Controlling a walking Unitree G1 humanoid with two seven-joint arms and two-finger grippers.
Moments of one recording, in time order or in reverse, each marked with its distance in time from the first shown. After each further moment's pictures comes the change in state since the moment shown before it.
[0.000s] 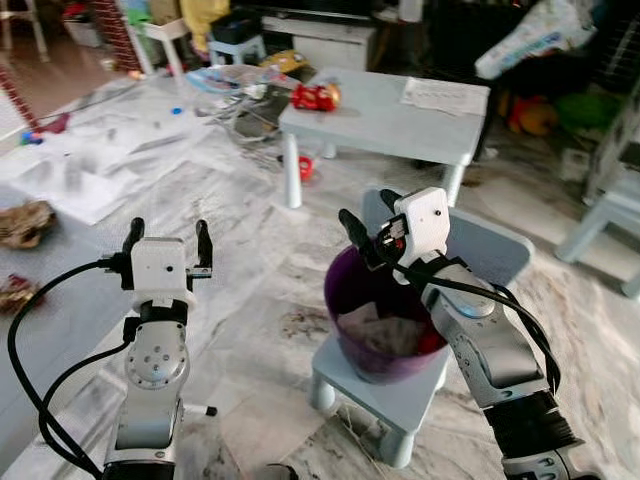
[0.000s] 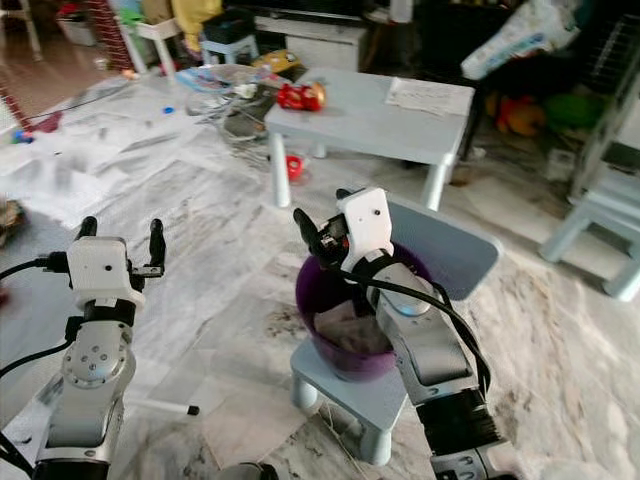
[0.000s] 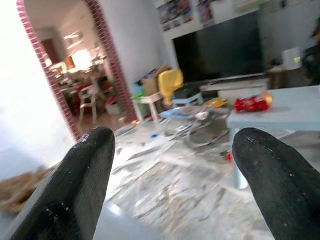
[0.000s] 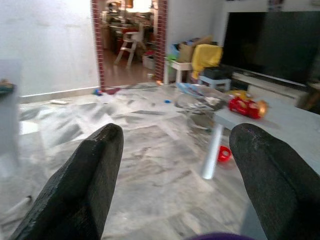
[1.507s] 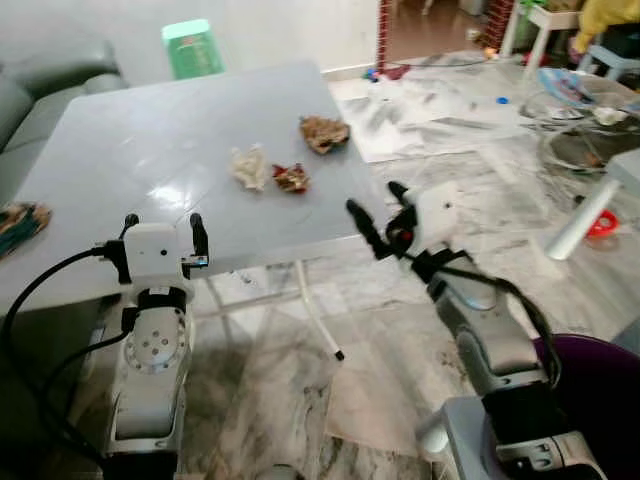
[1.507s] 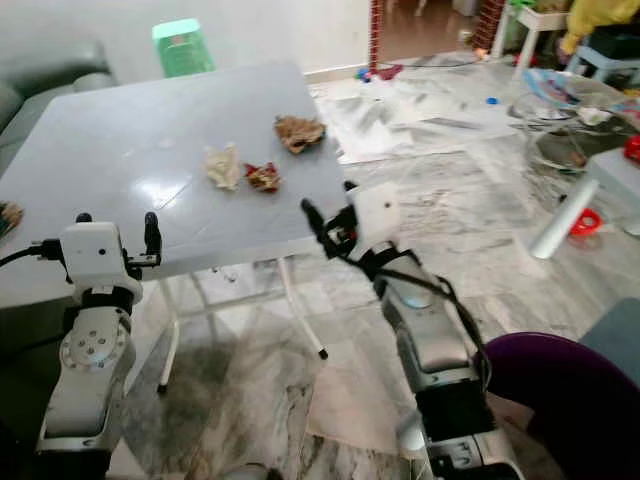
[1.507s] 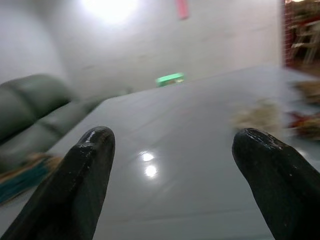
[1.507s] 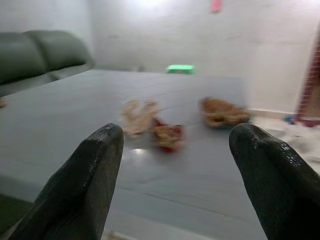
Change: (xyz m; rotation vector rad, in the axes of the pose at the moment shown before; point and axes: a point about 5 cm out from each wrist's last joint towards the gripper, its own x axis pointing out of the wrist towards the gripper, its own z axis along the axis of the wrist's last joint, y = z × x) left arm 0.011 0.003 0.013 -0.040 0.042 0.049; right arm 0.006 -0.012 0.003 0.023 -0.037 -0.029
